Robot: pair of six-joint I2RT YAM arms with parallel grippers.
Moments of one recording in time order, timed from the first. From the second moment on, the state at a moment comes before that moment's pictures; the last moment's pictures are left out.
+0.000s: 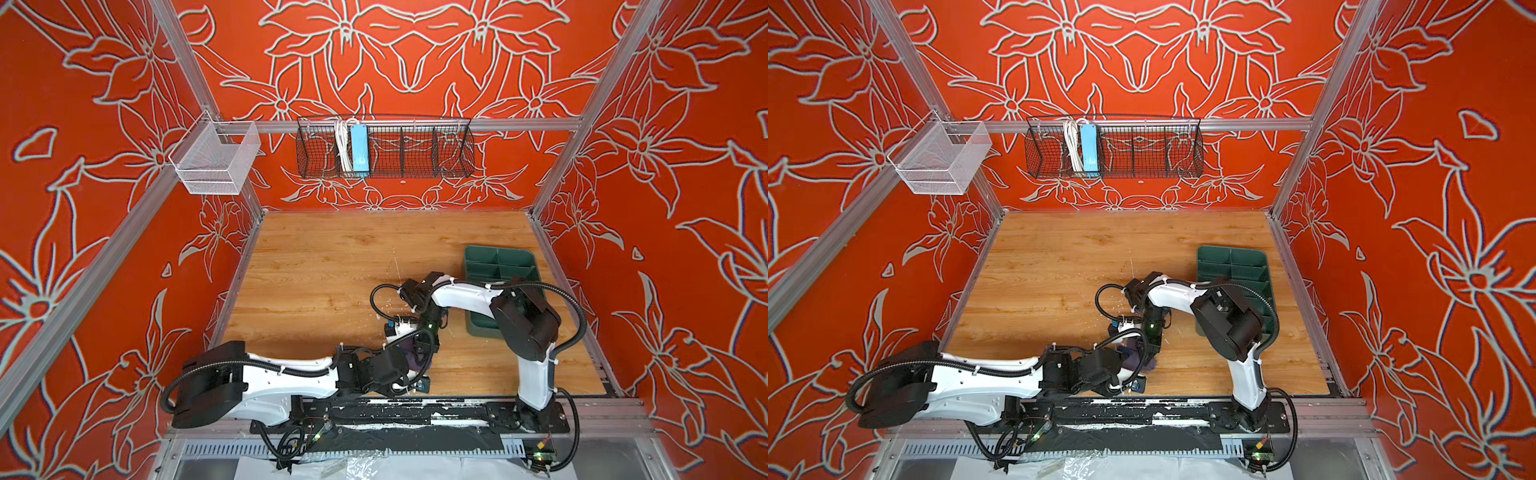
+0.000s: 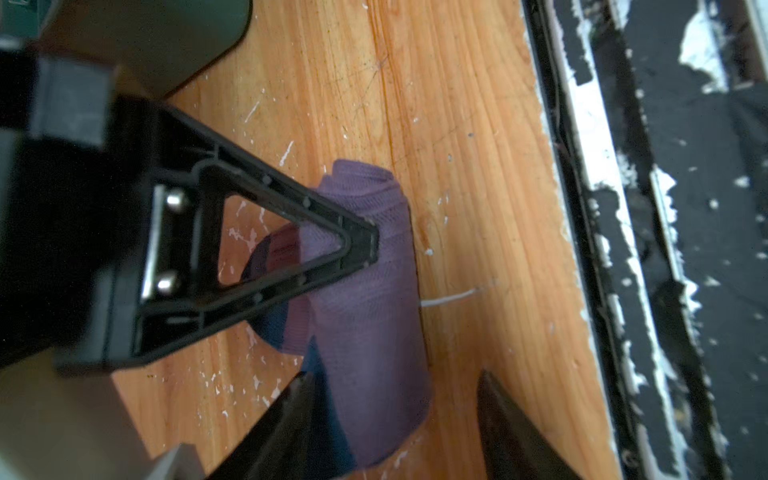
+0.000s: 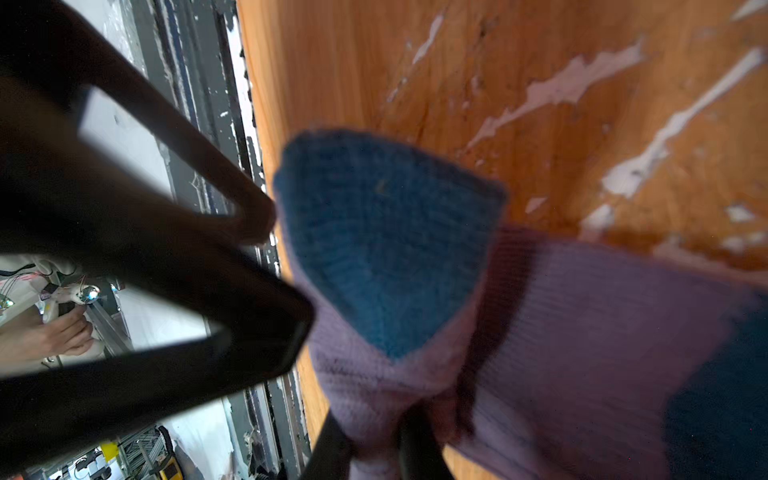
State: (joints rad) left arm -1.26 1.30 0.54 -0.15 -0.24 0.62; right arm 0.78 1.97 1.28 -1.14 -0.55 -0.70
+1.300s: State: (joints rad) left arm -0.94 1.86 1.28 -0.76 0.26 0.42; right arm 0.51 0.61 0.79 -0.46 -0.14 -0.58
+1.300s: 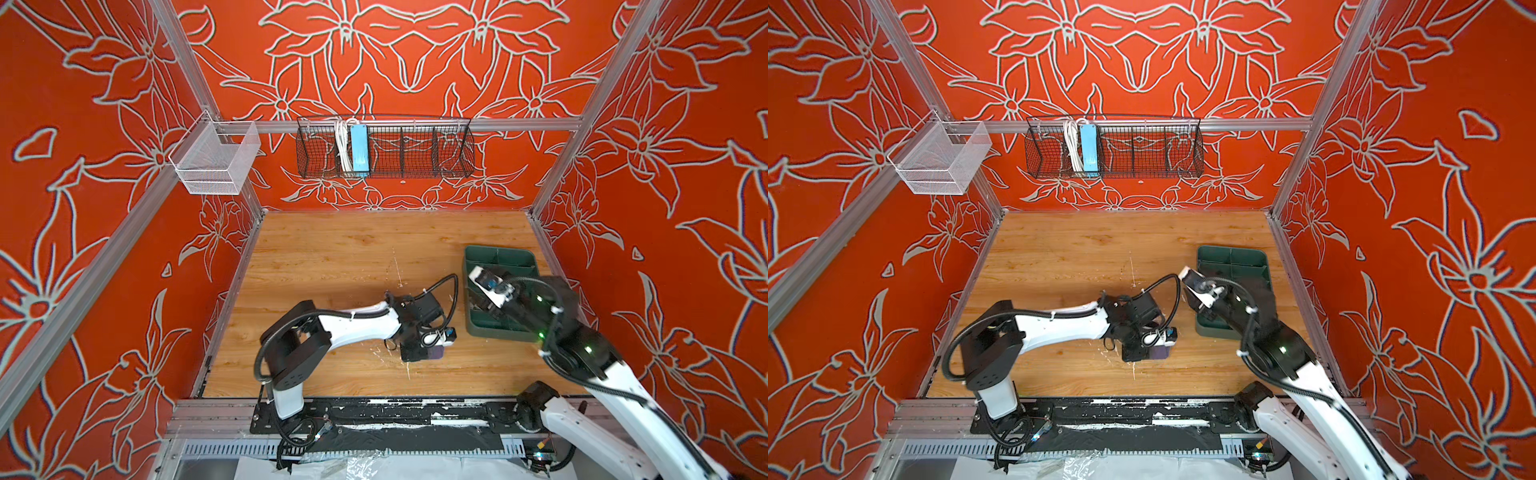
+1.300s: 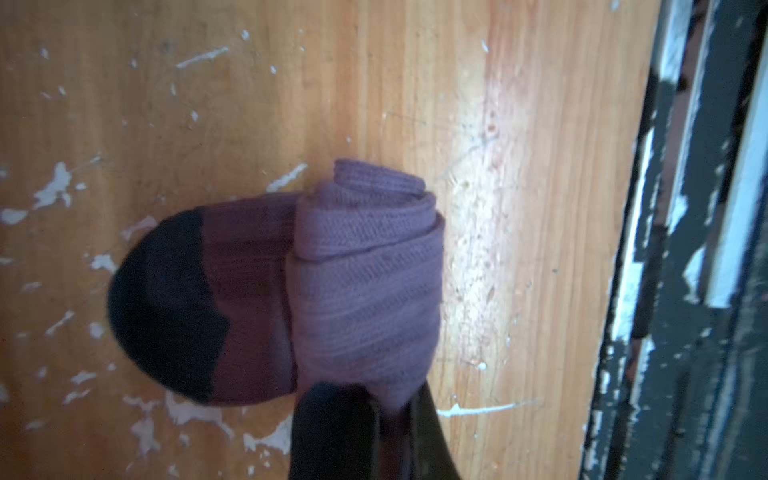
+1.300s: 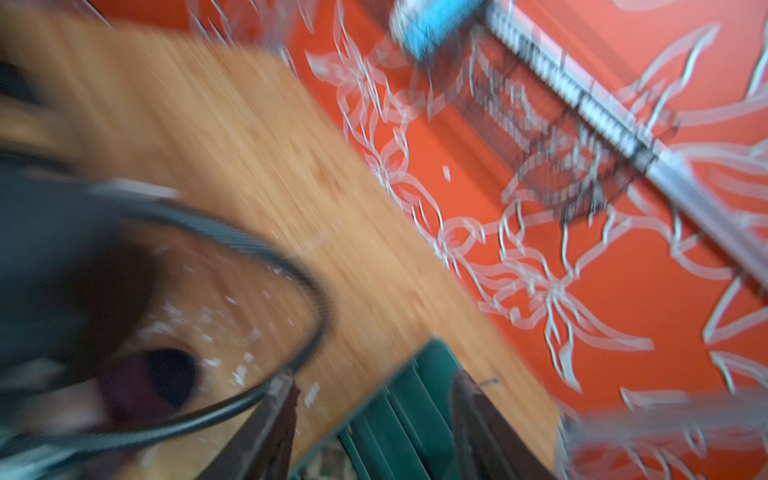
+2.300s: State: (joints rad) left arm -0.79 2.08 1.50 -1.06 0.62 0.38; right arm 1.05 1.28 0.53 -0.27 0.23 -0.77
